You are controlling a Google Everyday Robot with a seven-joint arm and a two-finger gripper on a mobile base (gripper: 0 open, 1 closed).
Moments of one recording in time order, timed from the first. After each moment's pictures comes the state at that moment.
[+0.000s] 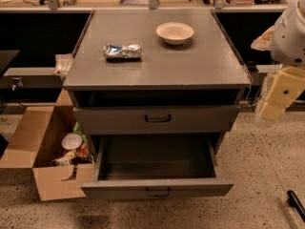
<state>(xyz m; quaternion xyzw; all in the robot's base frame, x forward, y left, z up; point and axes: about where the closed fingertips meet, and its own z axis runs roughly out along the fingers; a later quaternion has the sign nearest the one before) 0.438 -0.217 0.976 -0.60 0.78 -0.03 0.16</state>
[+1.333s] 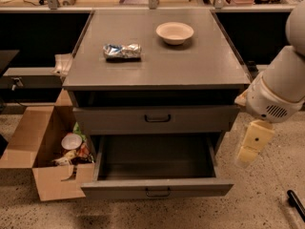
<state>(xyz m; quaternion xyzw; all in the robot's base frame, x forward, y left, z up) 0.425 -0.219 0.849 -0.57 0.81 0.05 0.10</state>
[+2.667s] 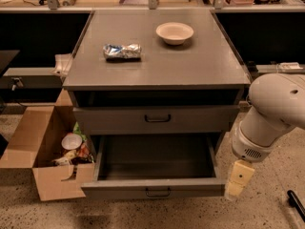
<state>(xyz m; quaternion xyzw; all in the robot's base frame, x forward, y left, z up) 0.406 -0.232 0.705 -0.55 0.83 0.08 0.02</state>
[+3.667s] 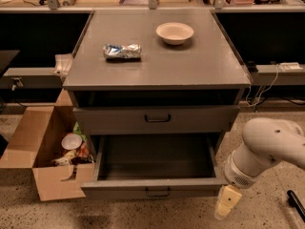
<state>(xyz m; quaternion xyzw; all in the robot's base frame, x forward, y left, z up) 0.394 -0.231 0.597 -0.52 0.84 0.12 0.04</state>
